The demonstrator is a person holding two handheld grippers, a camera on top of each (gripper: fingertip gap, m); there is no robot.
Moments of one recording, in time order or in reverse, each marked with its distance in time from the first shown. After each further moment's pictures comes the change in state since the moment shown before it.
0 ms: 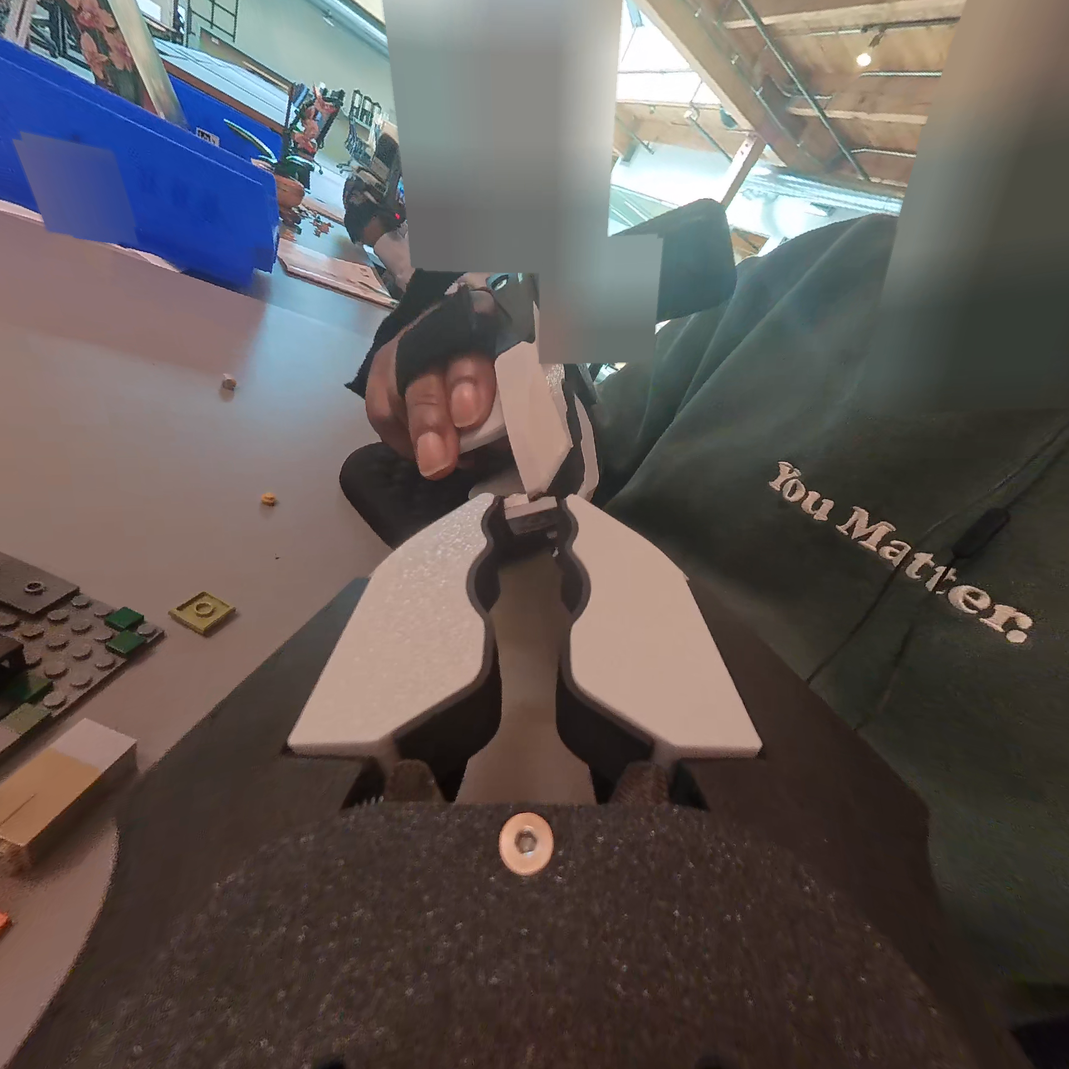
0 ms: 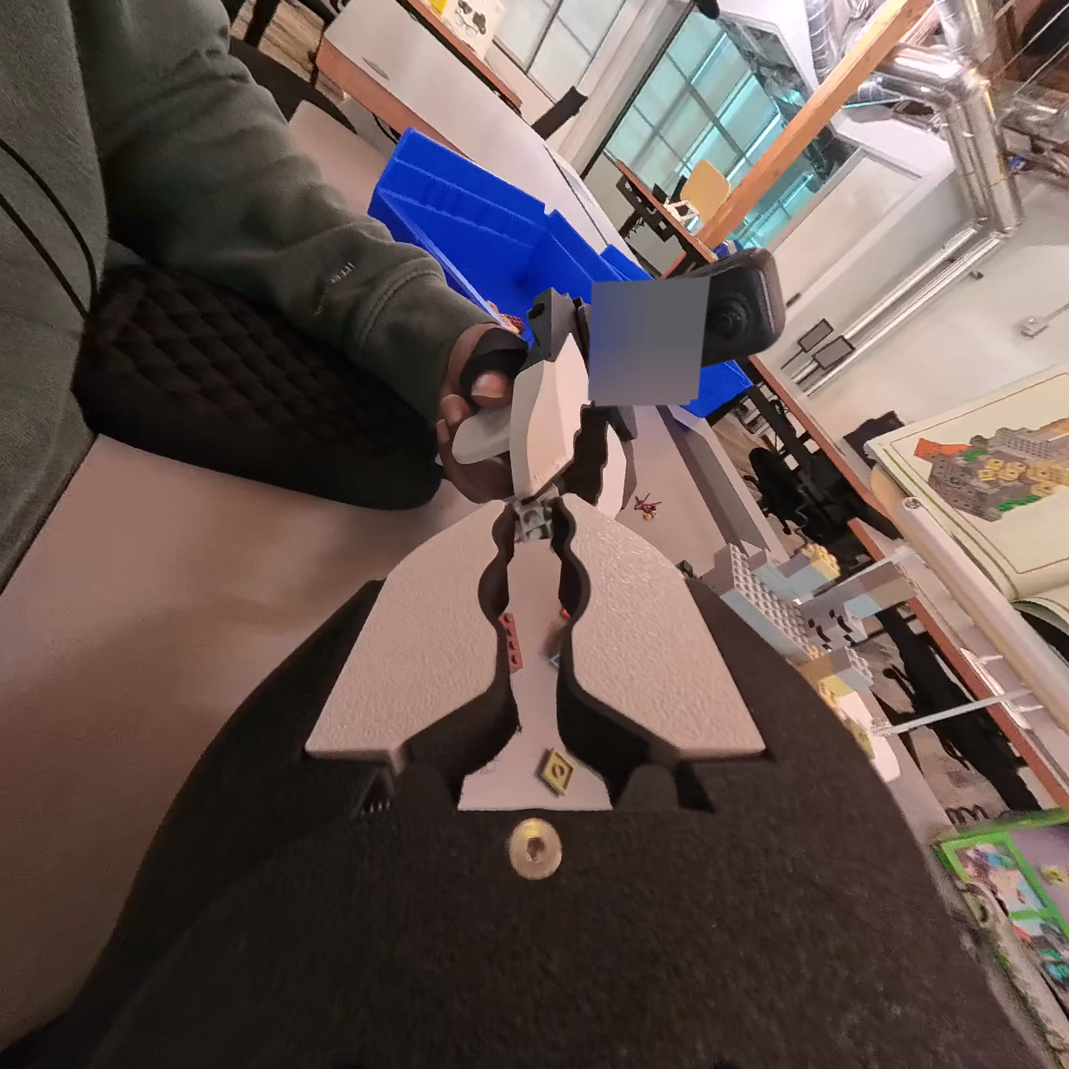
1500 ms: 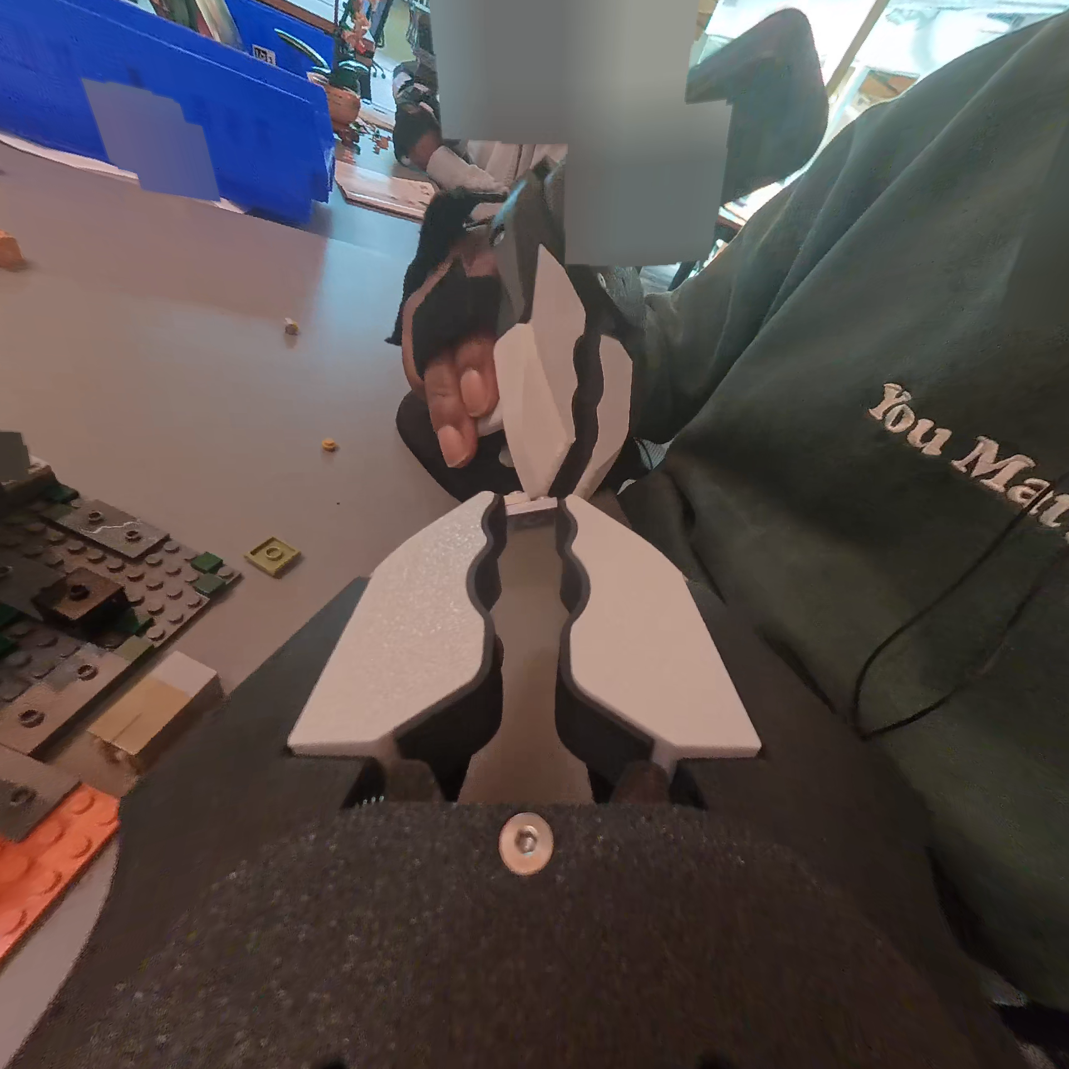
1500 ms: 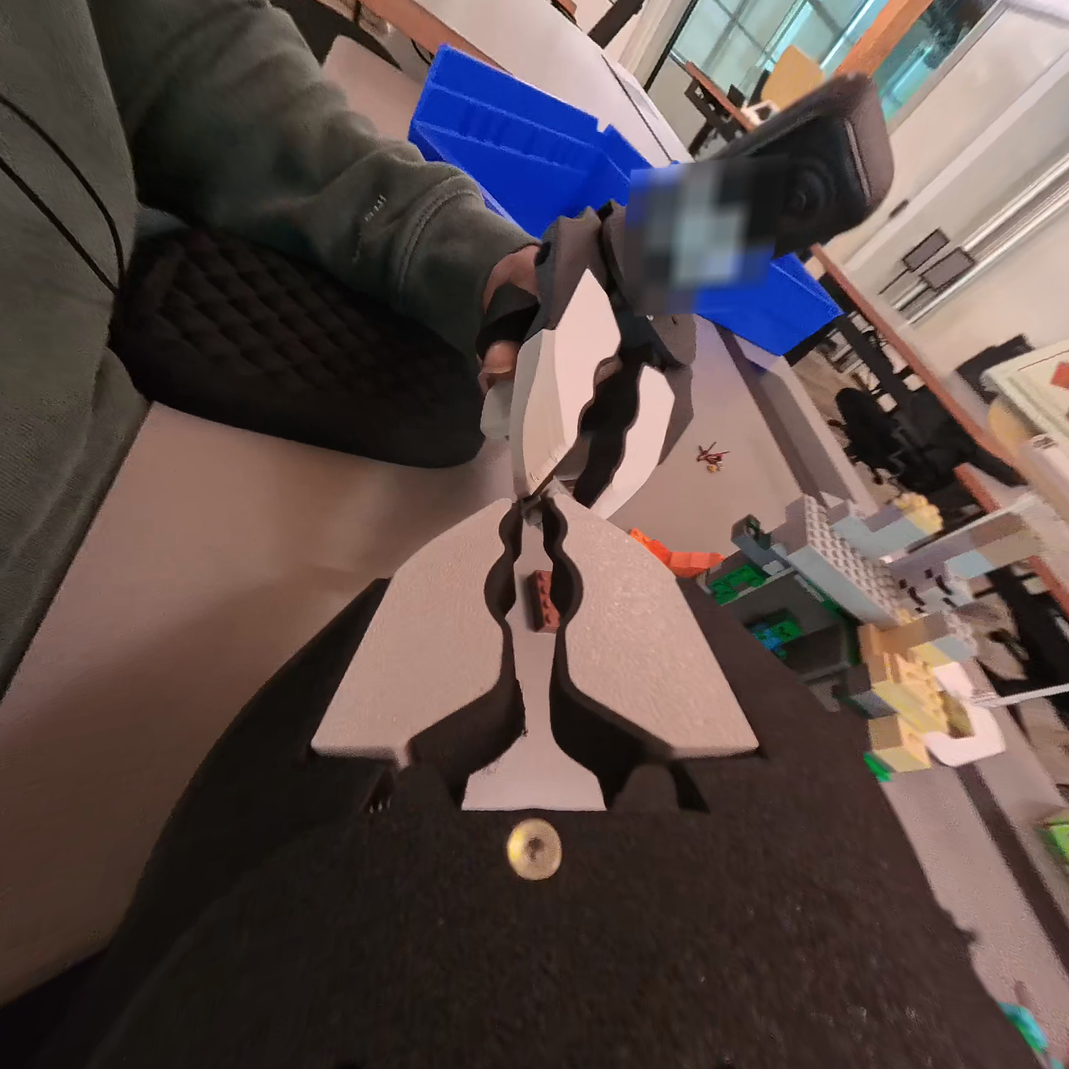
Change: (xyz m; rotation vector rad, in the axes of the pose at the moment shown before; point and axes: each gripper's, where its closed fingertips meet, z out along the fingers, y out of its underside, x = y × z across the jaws) left arm -0.013 0.019 -0.002 -0.154 -0.144 0.102; right arm -0.012 0.020 0.002 -0.096 -0.113 0.105
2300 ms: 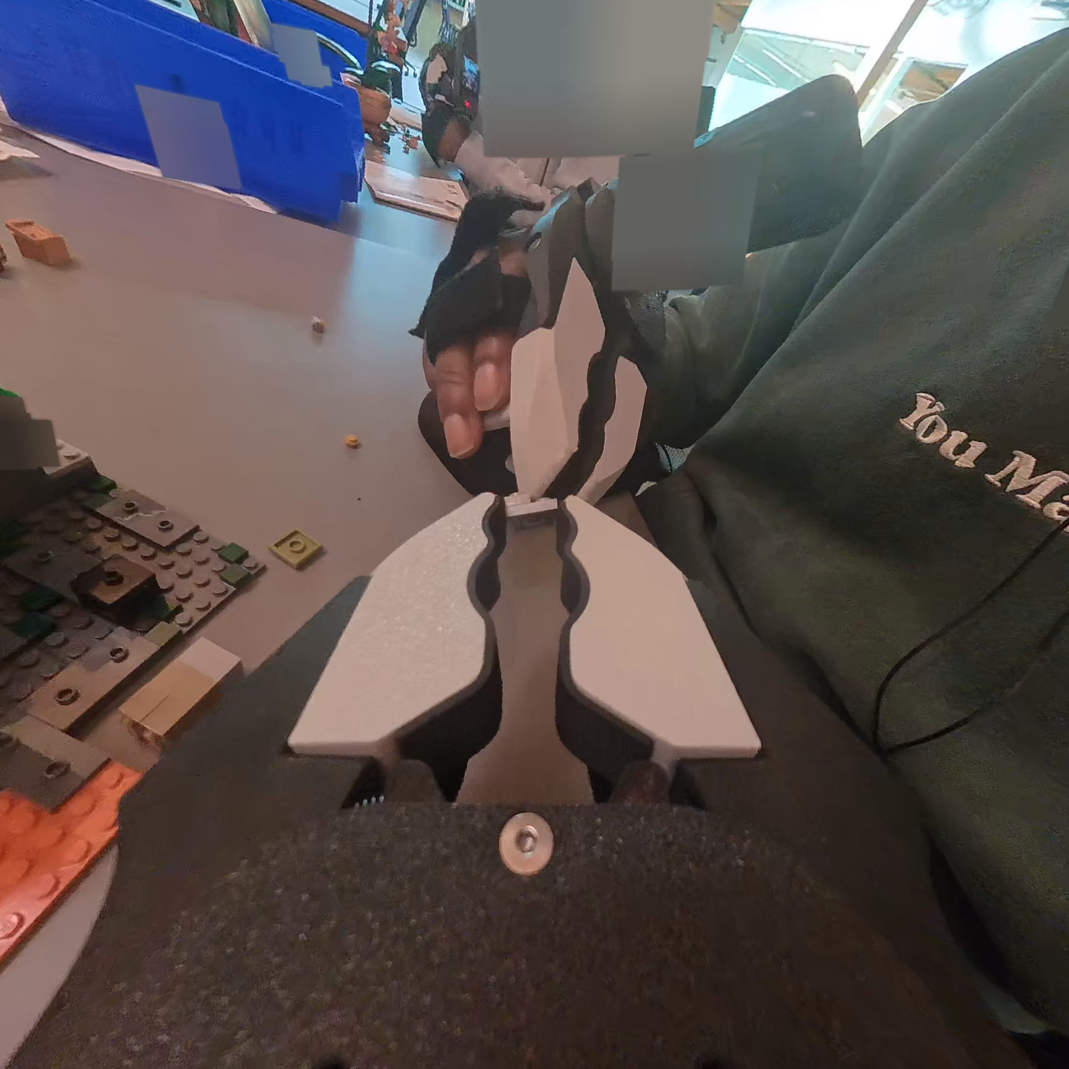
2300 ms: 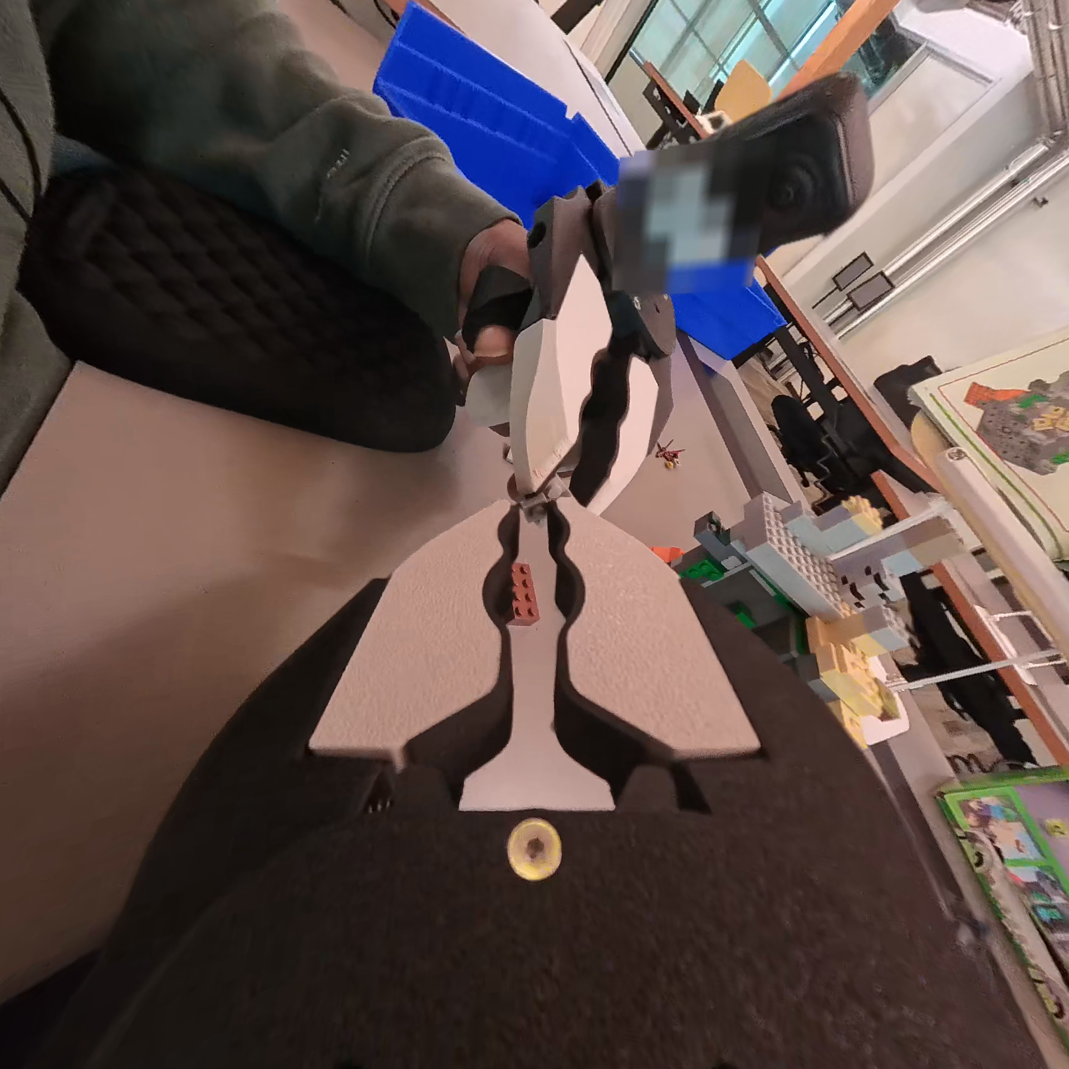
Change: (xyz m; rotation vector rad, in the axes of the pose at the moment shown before) left arm -0.006 -0.001 -0.001 -0.005 -0.045 -0.005; right arm 0.004 0.005 0.002 -0.031 0.089 -0.111
